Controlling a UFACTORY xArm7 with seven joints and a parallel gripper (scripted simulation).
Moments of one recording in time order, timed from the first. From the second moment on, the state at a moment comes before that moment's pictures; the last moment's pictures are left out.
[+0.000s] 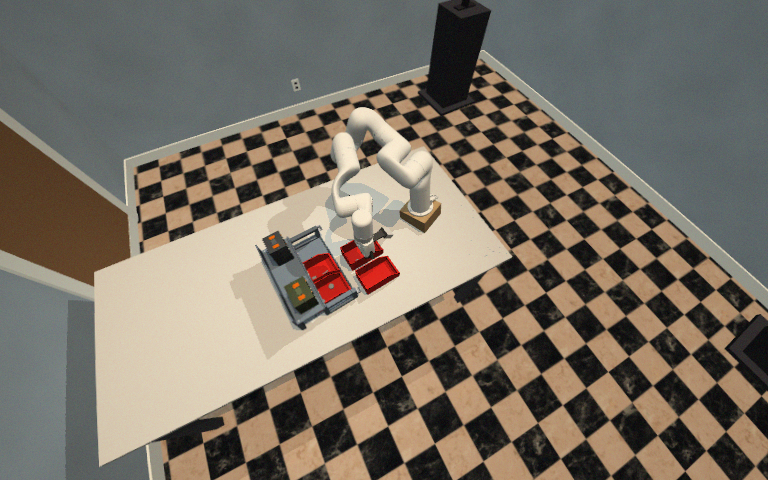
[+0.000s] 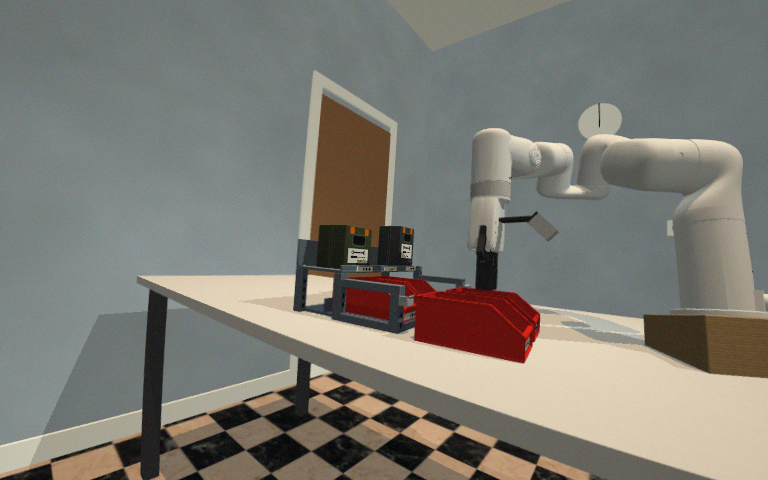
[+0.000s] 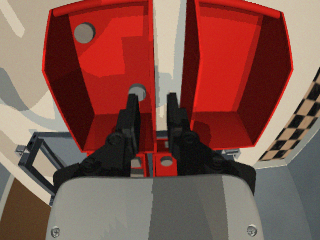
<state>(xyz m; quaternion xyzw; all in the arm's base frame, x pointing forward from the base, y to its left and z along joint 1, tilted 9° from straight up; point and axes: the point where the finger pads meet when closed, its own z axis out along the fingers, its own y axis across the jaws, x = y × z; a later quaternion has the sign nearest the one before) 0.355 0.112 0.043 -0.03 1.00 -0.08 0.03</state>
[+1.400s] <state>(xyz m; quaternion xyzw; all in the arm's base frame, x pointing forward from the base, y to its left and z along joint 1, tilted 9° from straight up) 0.358 0.106 0.006 -0.03 1.00 -0.08 0.03</state>
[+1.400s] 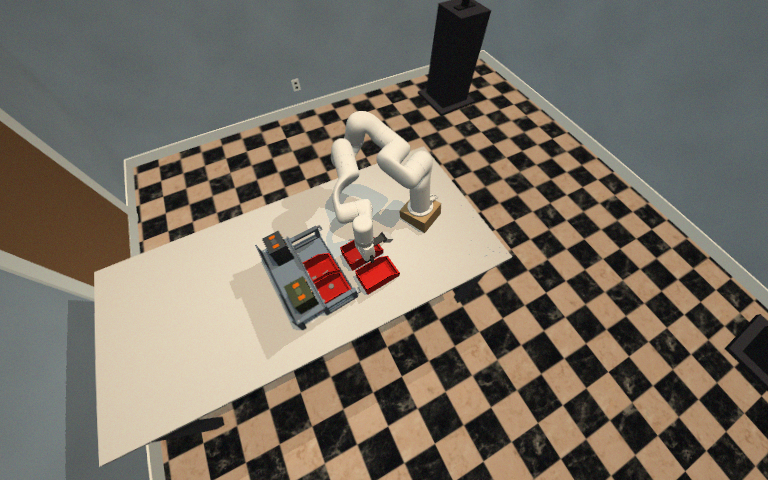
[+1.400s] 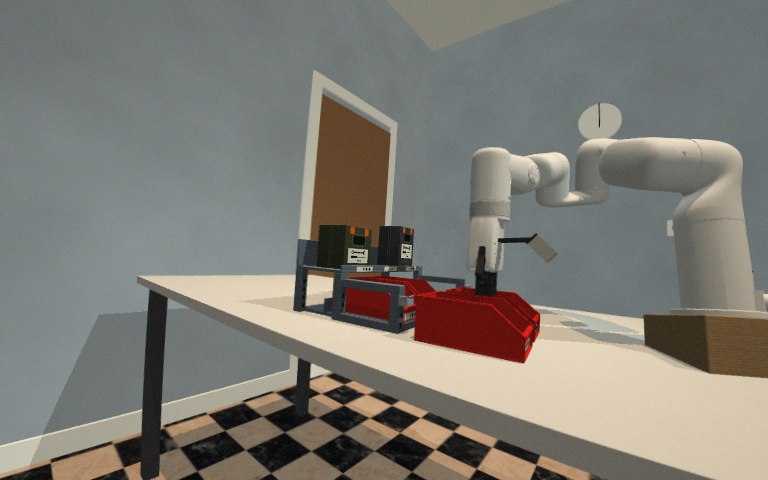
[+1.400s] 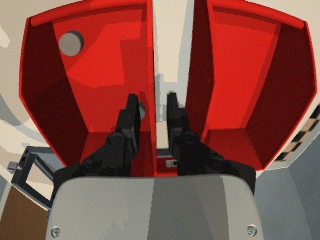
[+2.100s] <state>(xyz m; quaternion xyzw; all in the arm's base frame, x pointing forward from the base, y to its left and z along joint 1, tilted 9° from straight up) 0.358 0.106 0.001 -0.03 1.00 -0.08 0.03</state>
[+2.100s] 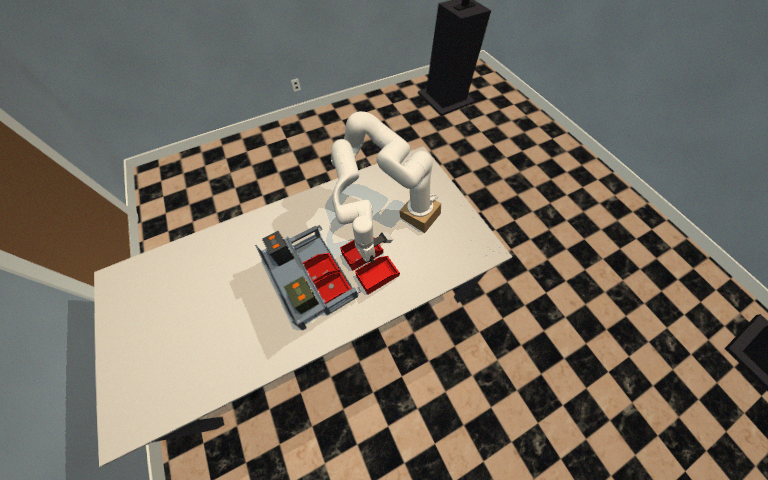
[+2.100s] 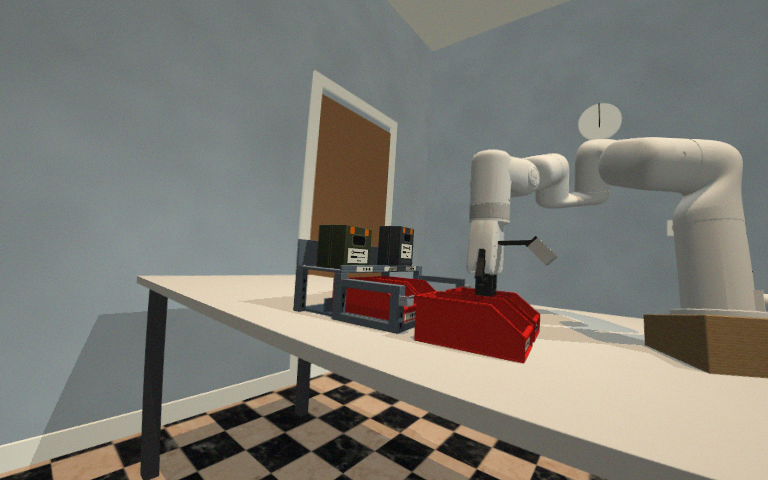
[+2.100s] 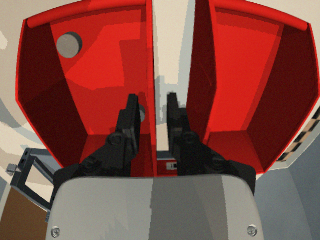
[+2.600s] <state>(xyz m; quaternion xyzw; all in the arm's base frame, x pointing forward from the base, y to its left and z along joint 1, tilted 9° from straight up) 0.358 0.106 0.001 -0.03 1.00 -0.08 0.03</state>
